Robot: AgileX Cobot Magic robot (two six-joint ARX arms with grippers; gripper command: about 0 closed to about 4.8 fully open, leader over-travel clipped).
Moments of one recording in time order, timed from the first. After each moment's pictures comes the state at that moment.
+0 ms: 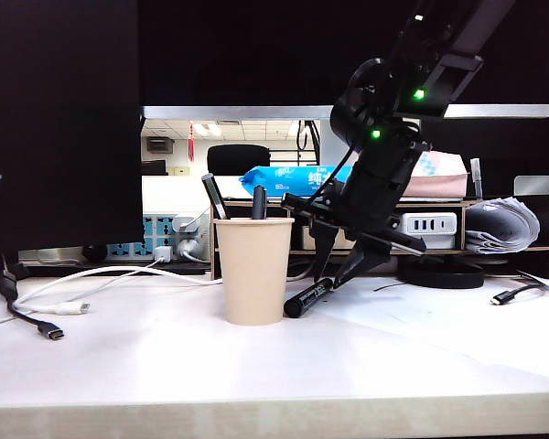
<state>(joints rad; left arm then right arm) -0.27 0.09 0.01 -0.07 0.53 -0.08 0.43 2.06 1.47 -0.34 -0.13 0.47</state>
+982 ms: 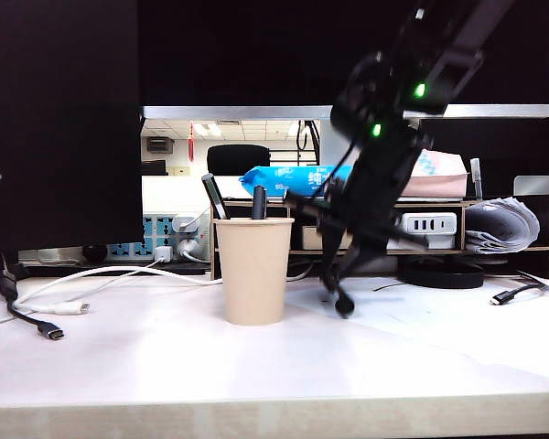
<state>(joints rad) -0.27 0.09 0.01 -0.07 0.53 -0.08 0.43 2.04 1.46 -0.36 -0.11 0.50</state>
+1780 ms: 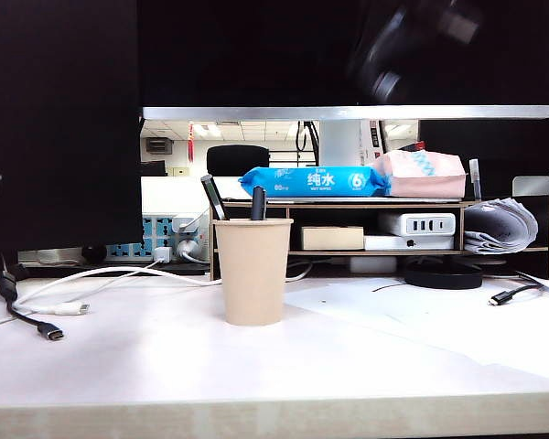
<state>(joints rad) -0.27 0.09 0.01 -0.07 0.53 -0.08 0.43 1.49 1.47 -0.53 -0.10 0.29</state>
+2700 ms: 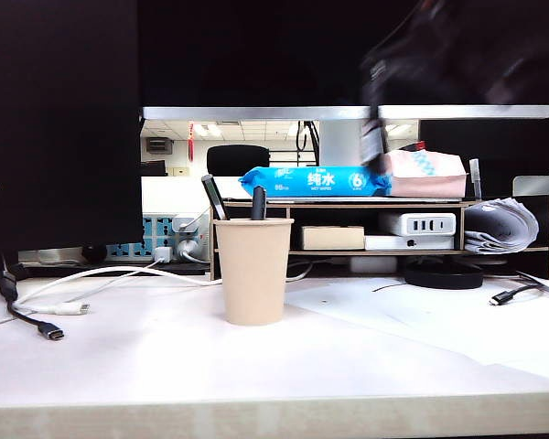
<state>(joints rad) -0.28 0.09 0.01 -0.10 0.53 -0.08 0.44 1.22 0.50 0.80 -0.28 0.51</state>
